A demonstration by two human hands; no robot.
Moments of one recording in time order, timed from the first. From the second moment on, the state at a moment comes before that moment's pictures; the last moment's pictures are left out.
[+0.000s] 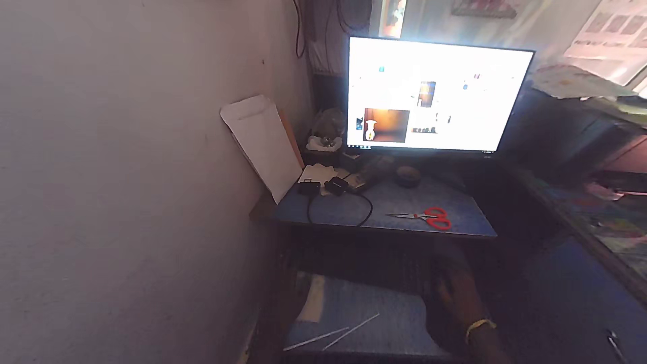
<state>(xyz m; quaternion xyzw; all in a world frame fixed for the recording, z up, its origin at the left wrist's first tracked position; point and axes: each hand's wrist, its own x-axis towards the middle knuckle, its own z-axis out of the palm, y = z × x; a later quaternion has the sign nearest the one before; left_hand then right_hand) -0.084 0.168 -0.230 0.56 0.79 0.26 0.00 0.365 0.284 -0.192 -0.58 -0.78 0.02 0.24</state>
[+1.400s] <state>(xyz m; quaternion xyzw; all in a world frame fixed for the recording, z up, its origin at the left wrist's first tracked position) -0.078 0.164 -0.215 0.57 0.78 0.26 0.01 0.368 0.280 -0.186 -0.60 -0.78 0.06 0.19</state>
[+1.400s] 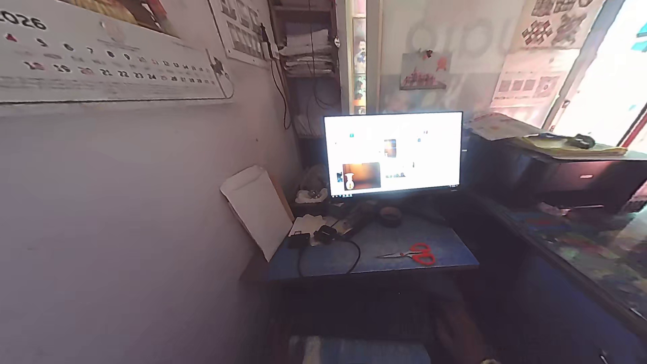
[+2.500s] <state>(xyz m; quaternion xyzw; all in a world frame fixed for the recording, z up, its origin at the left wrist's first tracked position) -0.073 0.161 -0.210 0.56 0.78 0.26 0.04 0.368 0.280 -0.184 -0.60 -0.77 0.06 0.20</state>
